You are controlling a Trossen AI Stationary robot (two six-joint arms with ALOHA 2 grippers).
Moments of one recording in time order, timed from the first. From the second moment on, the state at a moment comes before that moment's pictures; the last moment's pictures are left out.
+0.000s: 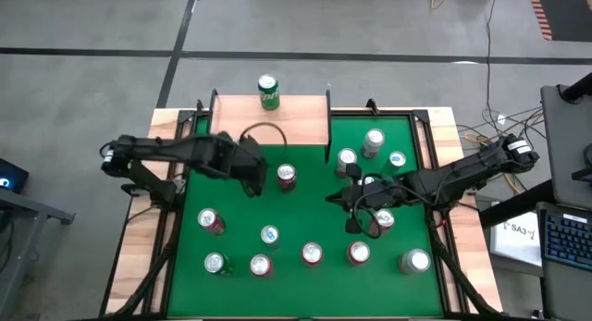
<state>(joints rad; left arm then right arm) -0.10 1.55 1.71 -1.50 -0.47 -0.72 0.27 1.27 0.88 -0.12 0.32 0.01</state>
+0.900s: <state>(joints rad) 0.36 1.55 1.79 -1.41 -0.38 -0.34 0.27 1.27 0.93 -0.17 0.31 -0.07</state>
